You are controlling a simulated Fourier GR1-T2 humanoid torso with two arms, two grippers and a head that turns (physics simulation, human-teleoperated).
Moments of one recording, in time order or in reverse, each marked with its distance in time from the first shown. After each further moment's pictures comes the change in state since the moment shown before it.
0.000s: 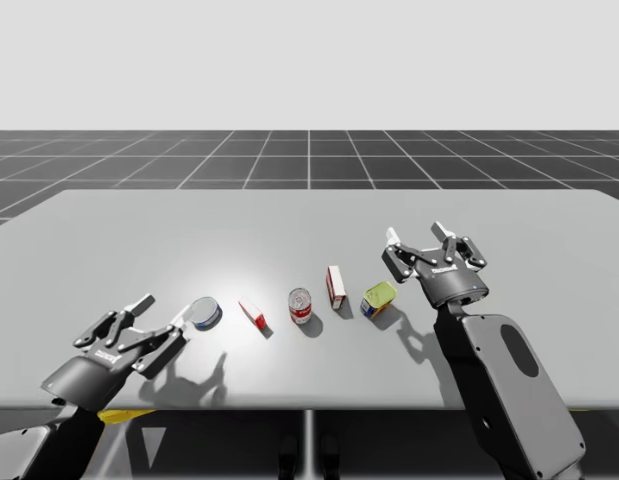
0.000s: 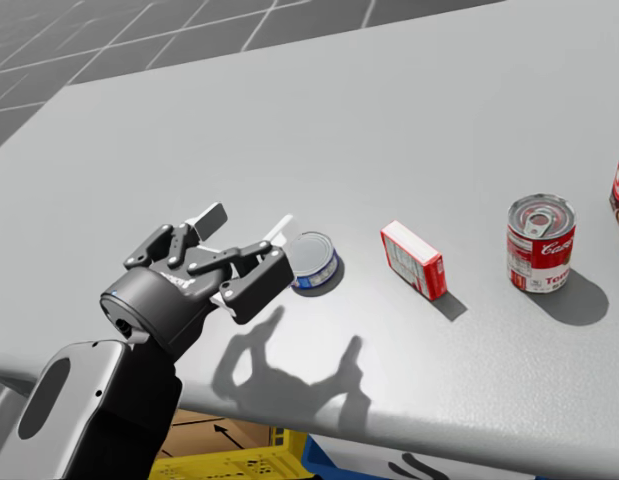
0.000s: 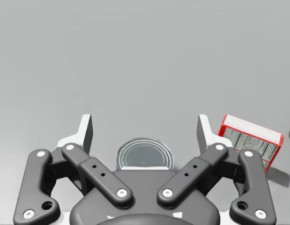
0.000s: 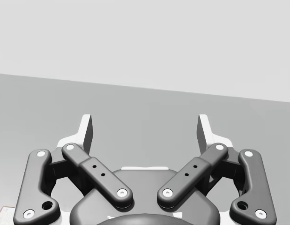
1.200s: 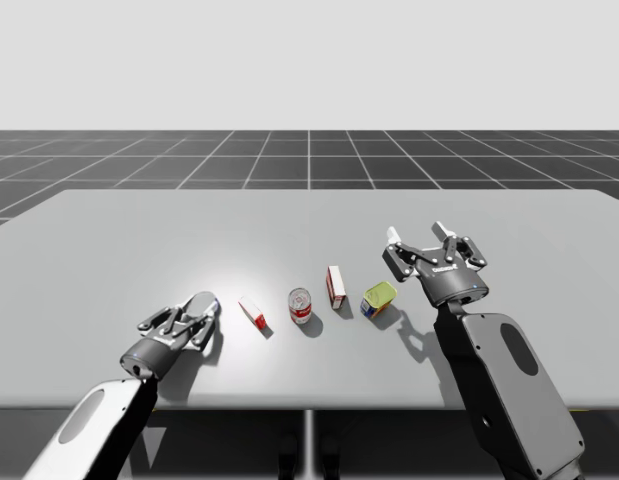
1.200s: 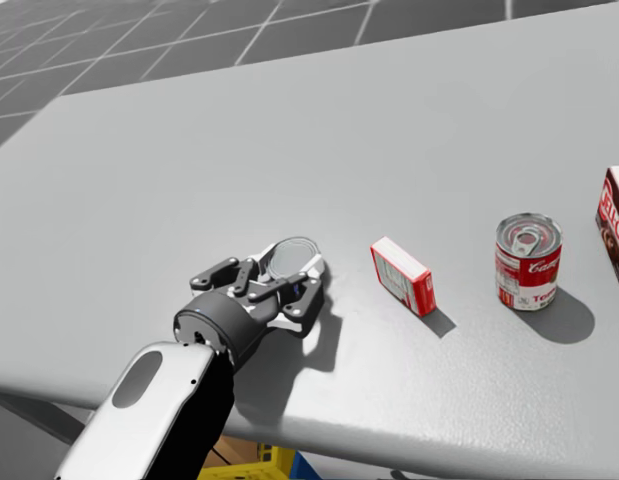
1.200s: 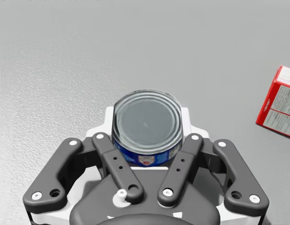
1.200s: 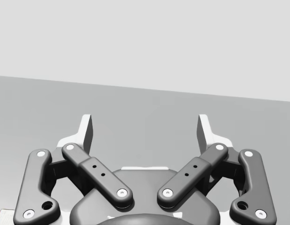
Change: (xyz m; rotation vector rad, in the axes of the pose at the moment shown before) left arm -0.060 0.000 -0.055 0.089 0.156 -0.083; right arm 0.000 -0.001 -0.001 -0.006 -0.002 -0.008
